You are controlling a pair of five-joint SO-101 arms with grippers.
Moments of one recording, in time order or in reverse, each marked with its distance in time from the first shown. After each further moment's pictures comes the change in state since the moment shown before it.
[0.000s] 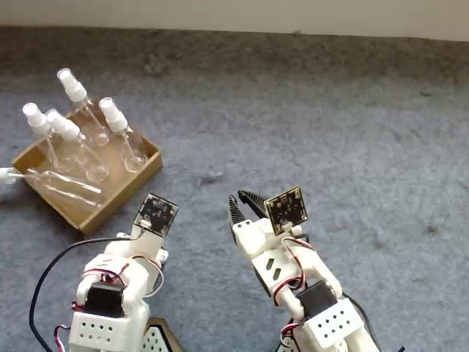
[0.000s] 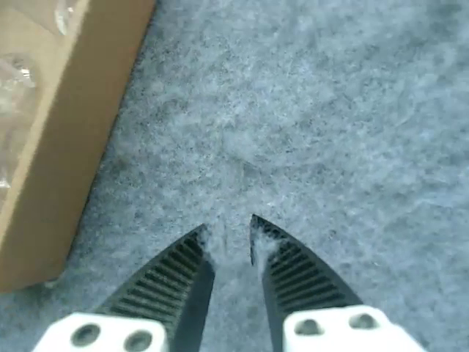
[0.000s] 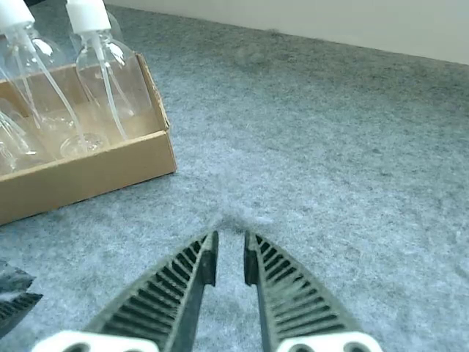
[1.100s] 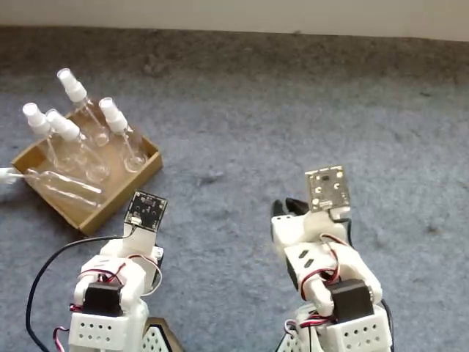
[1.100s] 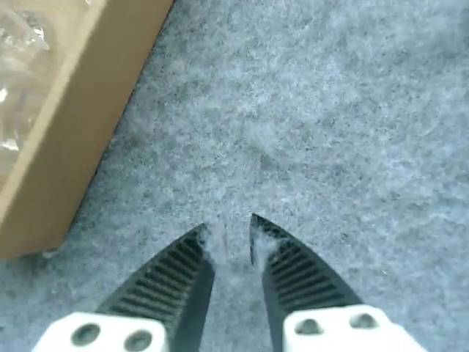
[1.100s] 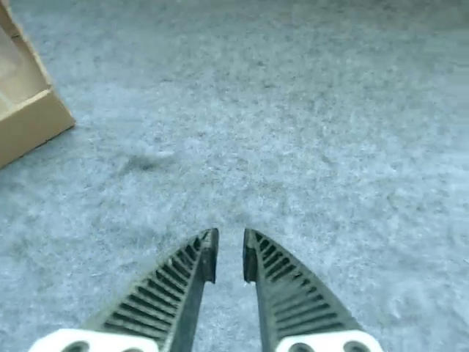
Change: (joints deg) left arm -3.2 0.0 0.0 0.4 5.0; right arm 16.9 0.0 -26.1 42.1 0.0
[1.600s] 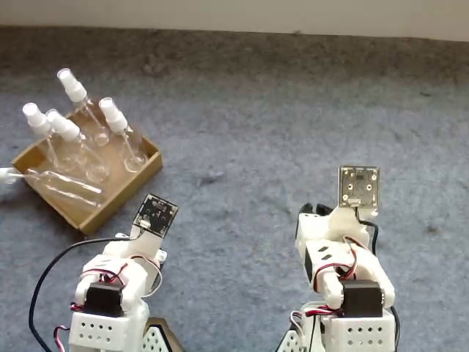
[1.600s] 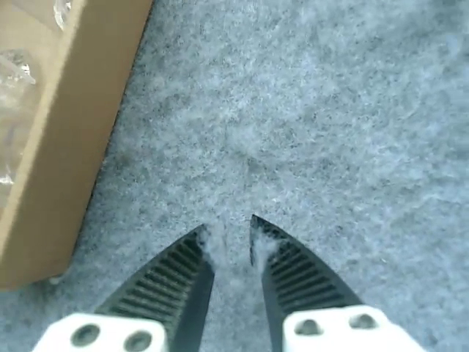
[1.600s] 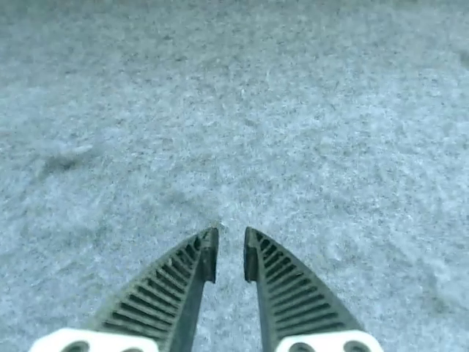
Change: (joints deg) left arm 1.5 0.0 0.0 0.0 -6.3; right arm 10.5 0.0 -0.2 5.4 0.0
